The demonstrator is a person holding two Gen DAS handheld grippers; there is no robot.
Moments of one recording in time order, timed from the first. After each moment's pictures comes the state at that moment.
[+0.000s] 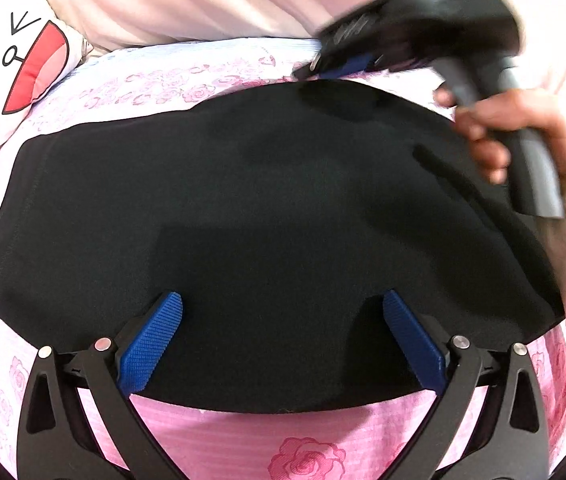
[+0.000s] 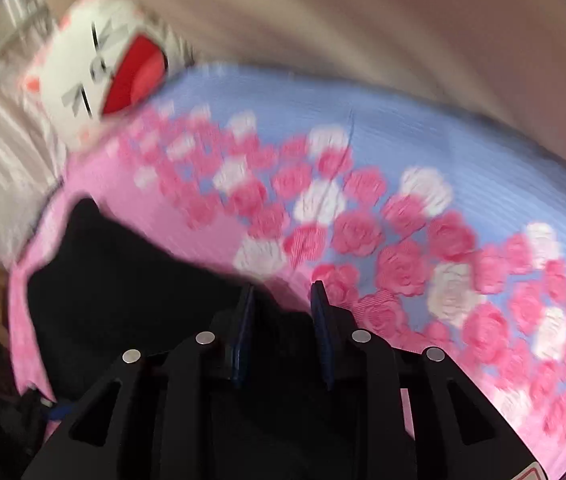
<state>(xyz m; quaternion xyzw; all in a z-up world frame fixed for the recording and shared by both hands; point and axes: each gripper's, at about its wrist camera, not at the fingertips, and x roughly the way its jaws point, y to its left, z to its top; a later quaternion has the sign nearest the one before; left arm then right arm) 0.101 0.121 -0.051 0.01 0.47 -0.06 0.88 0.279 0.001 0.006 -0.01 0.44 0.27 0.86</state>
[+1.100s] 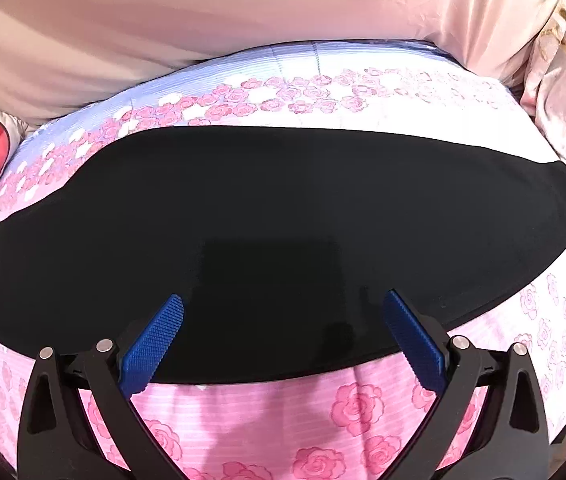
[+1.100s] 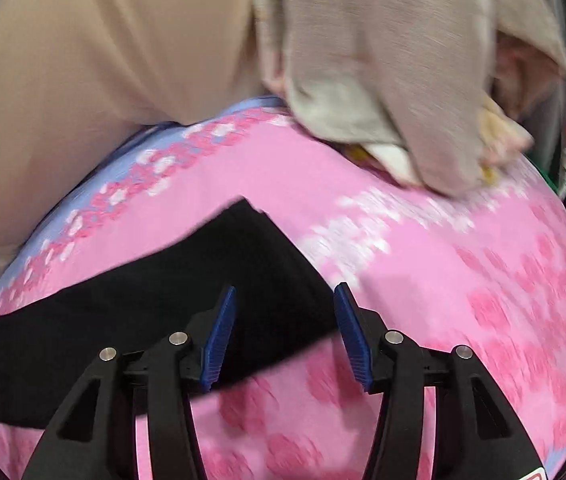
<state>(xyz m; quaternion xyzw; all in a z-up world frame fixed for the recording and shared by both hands) 0.081 -0.055 -0.010 0.08 0.47 -0.11 0.87 -0.052 -0.505 -0.015 0.20 0.36 -0.22 0.89</state>
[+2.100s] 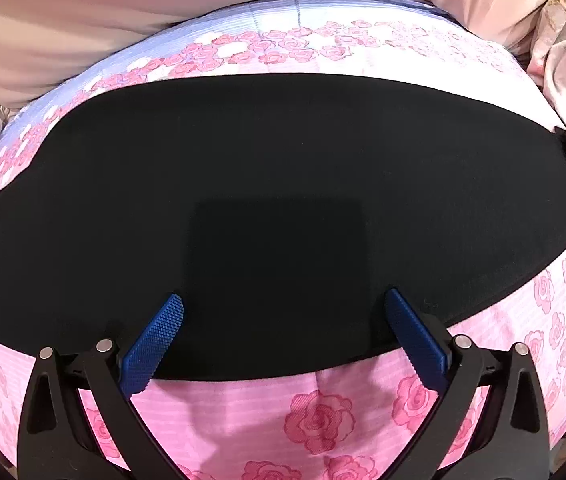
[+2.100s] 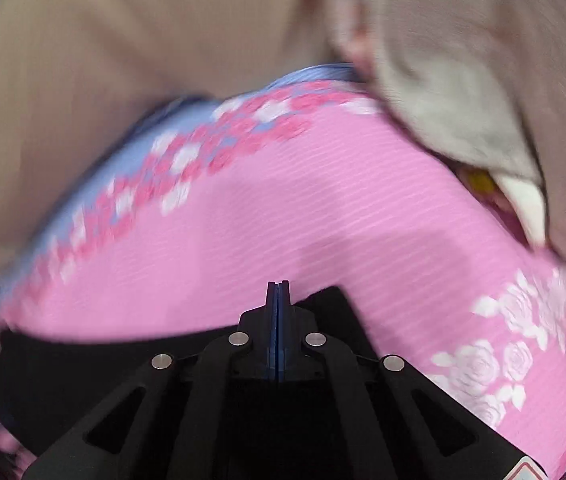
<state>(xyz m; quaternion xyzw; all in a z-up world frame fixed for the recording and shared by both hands) 0.085 -0.083 -0.042 0.09 0.52 -0.11 0.84 0.026 -0.554 -0.026 0.25 0.36 -0.17 0.88</state>
